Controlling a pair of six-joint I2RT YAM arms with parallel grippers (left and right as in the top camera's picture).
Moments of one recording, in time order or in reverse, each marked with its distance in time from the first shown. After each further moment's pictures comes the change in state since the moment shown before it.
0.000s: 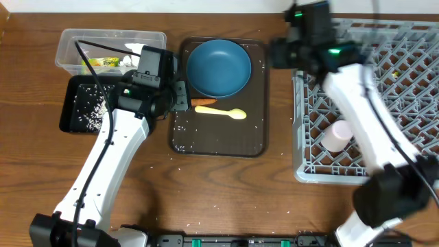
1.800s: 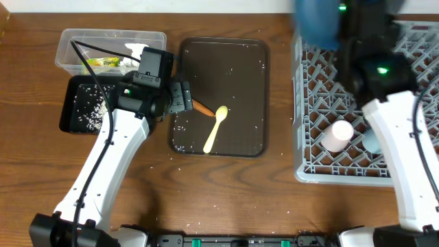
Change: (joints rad) left arm 0.000 0.000 0.000 -0.039 -0.110 -0.053; right arm -0.108 -0.298 0.007 0.054 1.058 0.023
